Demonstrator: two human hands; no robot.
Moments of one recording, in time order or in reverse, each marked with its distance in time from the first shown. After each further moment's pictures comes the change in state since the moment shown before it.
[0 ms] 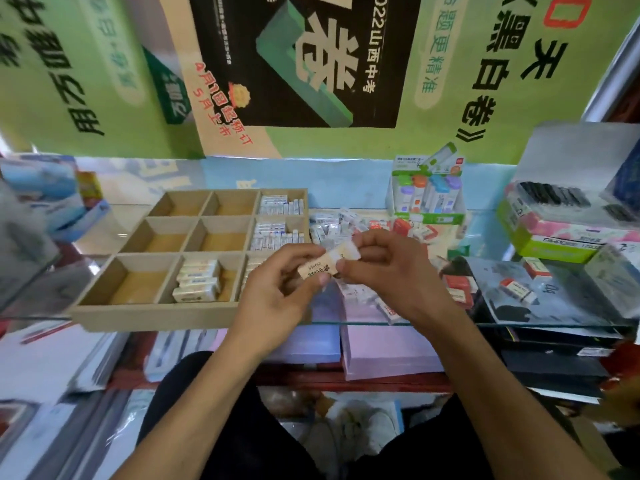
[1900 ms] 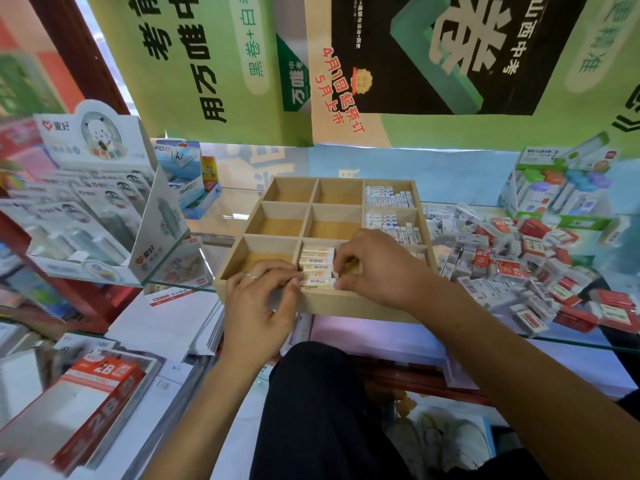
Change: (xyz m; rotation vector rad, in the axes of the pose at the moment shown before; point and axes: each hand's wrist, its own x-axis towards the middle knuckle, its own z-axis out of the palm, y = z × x) left_hand -0.046 -0.054 -0.167 0.704 0.282 0.119; right_hand 0.056 -0.006 0.158 -0.877 -0.395 -0.292
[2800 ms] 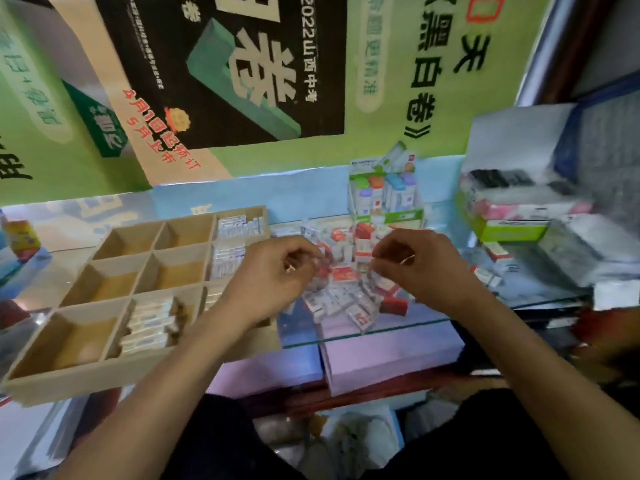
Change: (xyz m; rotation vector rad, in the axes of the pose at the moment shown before) left_hand 0.080 0.167 0.128 -0.245 -0.596 0.138; right_hand -0.153 0.162 -0.099 0.205 0.516 0.310
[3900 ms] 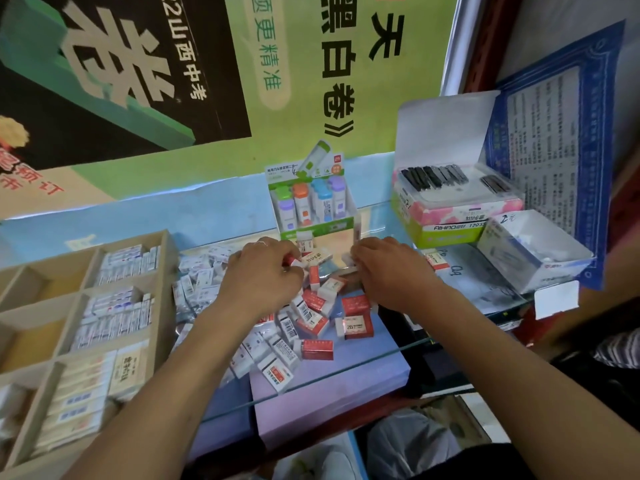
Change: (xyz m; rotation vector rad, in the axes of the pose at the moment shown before) left_hand 0.109 0.007 0.106 0.436 -0.214 -0.148; right_hand 0.043 0.121 -0.023 -0.693 -0.169 0.044
